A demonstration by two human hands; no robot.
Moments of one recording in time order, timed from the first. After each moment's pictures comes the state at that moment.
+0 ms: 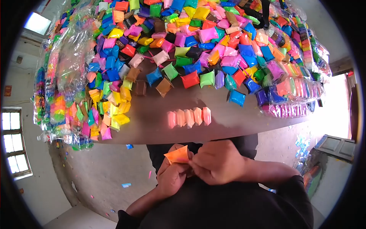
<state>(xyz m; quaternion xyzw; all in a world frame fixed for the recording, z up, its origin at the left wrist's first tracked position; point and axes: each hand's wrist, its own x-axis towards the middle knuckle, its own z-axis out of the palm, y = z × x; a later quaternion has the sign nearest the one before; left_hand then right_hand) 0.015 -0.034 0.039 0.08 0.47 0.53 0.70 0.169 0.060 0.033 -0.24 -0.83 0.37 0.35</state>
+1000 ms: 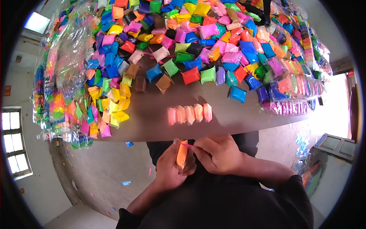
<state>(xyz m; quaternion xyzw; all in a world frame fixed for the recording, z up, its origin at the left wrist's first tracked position) -0.006 -0.032 0.000 -0.04 0.21 0.53 0.82 0.174 0.052 0.008 -0.25 -0.84 0.38 0.31</state>
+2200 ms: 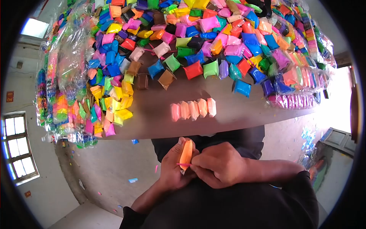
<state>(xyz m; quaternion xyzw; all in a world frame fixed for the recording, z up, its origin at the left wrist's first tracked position) -0.004 -0.039 0.015 -0.01 0.44 0.47 0.76 0.173 0.038 0.031 -0.20 -0.79 0.48 0.31</state>
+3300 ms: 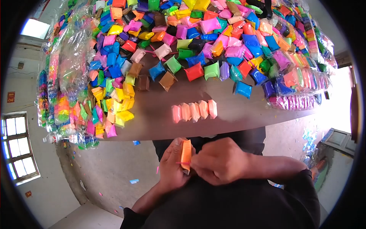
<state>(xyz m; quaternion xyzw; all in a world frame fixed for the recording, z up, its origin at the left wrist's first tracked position) 0.018 -0.034 0.015 0.24 0.59 0.54 0.54 0.168 0.055 0.026 -0.16 -0.83 0.41 0.34</state>
